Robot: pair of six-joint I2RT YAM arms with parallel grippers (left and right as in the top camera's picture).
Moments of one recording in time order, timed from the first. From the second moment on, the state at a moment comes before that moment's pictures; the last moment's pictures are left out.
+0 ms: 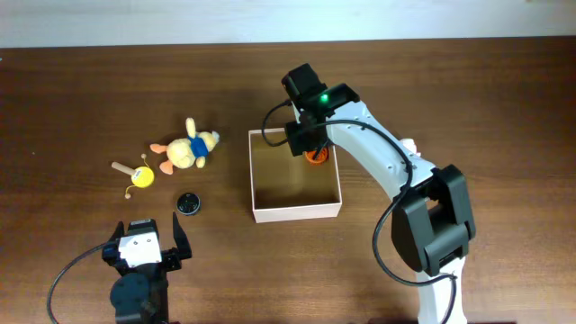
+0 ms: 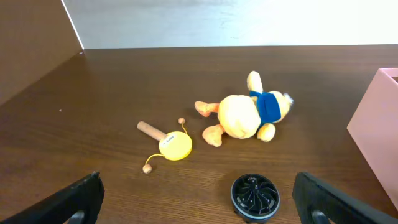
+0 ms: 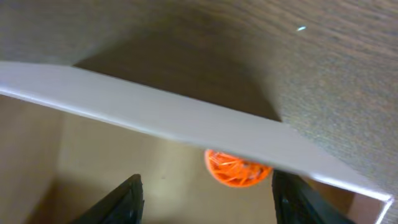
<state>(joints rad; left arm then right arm) 0.10 0.01 0.11 -0.34 -0.11 0.05 0.51 2.14 1.83 -0.97 0.01 0.21</state>
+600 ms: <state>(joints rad) 0.10 0.01 0.11 -0.34 -0.11 0.05 0.55 2.15 2.43 -1.36 0.09 0.15</state>
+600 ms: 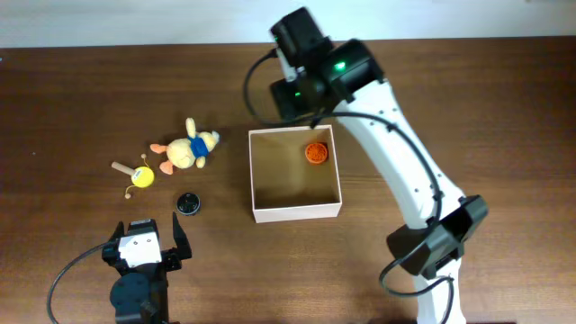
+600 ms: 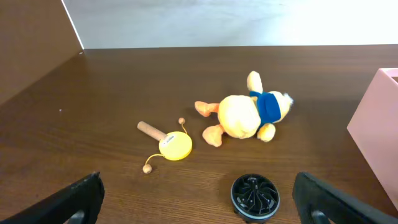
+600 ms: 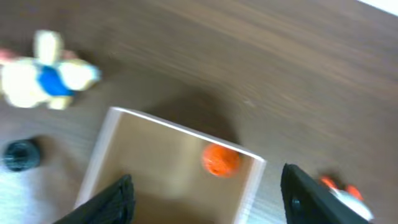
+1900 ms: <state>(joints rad) 0.10 0.01 0.11 -0.34 -0.11 0.05 0.09 2.15 1.76 -1.21 0.08 0.18</state>
